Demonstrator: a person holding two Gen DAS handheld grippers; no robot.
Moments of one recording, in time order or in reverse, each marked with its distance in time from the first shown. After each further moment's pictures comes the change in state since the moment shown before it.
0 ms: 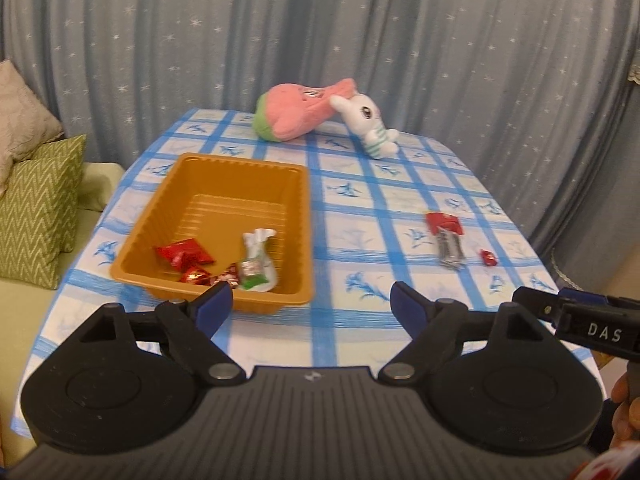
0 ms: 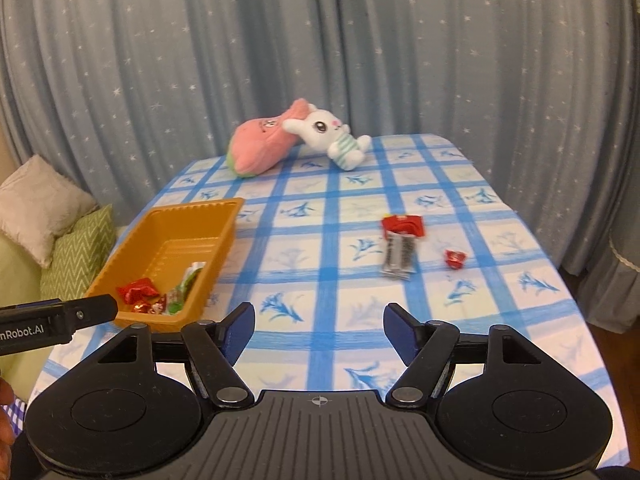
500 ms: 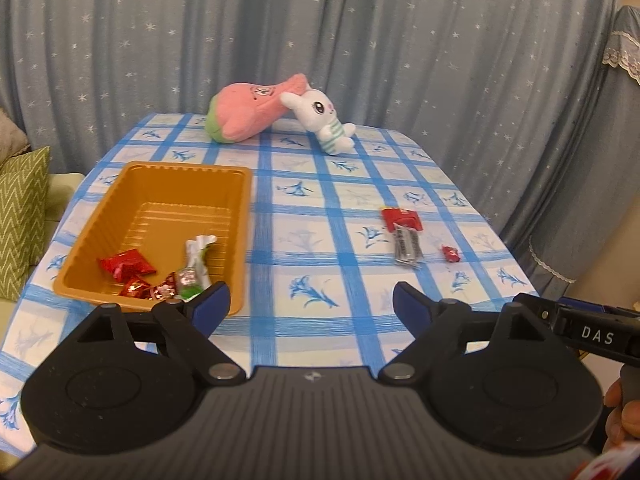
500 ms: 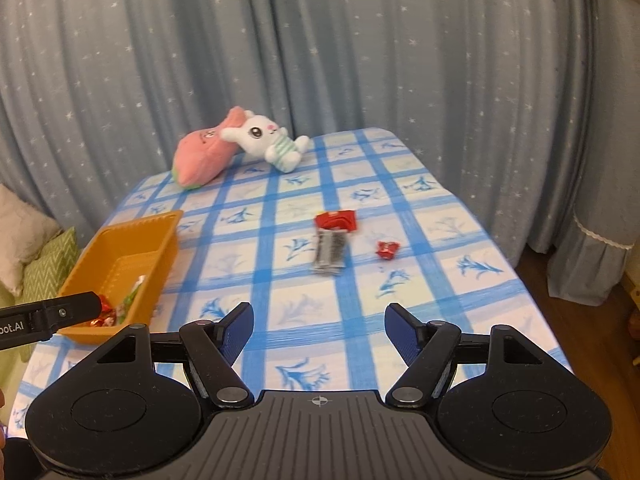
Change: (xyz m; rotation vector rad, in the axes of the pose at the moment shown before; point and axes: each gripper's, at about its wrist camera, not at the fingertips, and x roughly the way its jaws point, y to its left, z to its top) left arm 0.019 -0.050 0.005 0.052 0.011 -0.065; right arm -0.012 -0.058 -0.001 0.094 -0.009 -0.092
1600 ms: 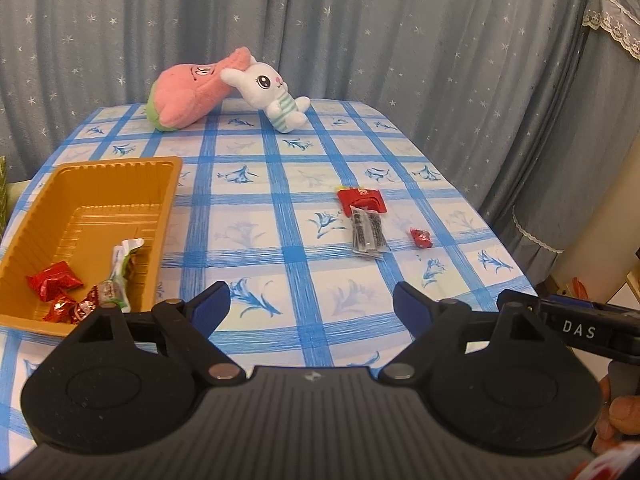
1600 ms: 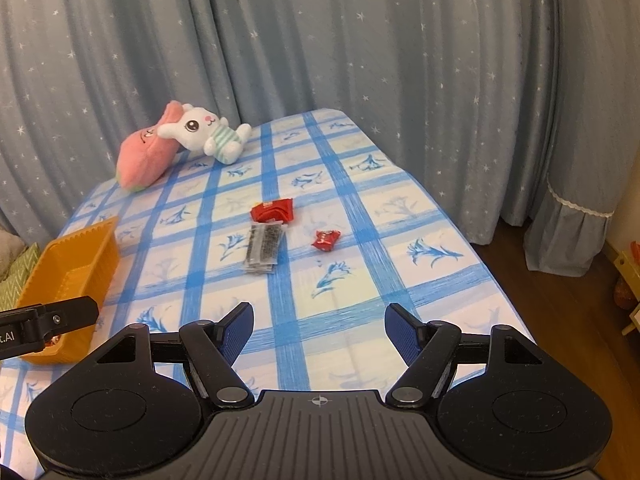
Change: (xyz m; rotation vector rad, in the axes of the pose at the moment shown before) left arm 0.069 -0.053 0.008 0.070 0.068 -0.061; right arm 0.040 -0.060 0.005 0.085 0.041 -0.075
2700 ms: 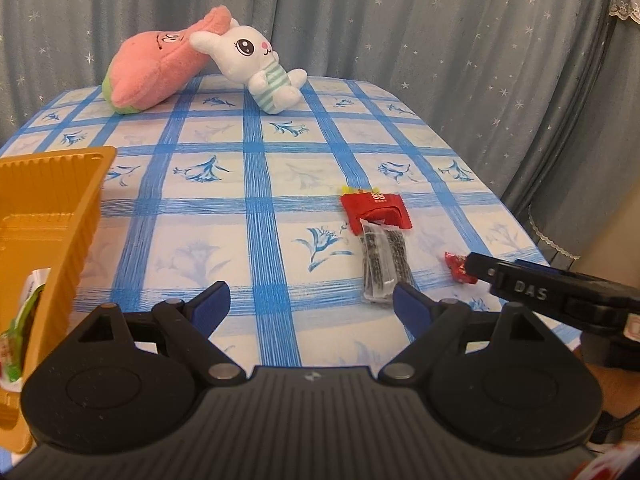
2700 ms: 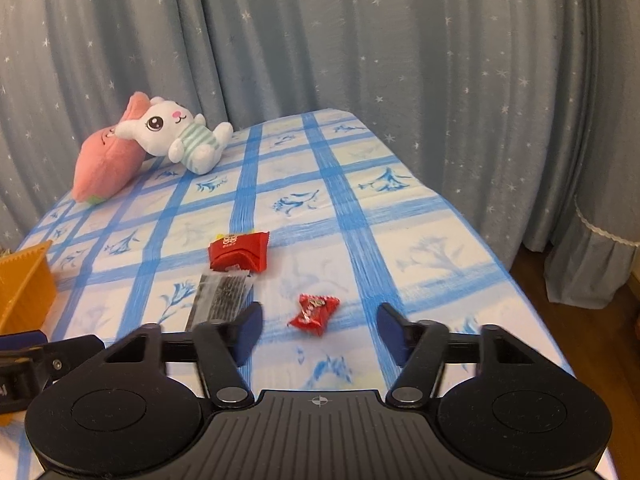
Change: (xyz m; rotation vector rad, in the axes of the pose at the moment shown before) left arm 0.142 -0.004 0.027 -0.020 0.035 0.003; right arm 0.160 -0.019 0.047 -0.050 -0.033 0.020
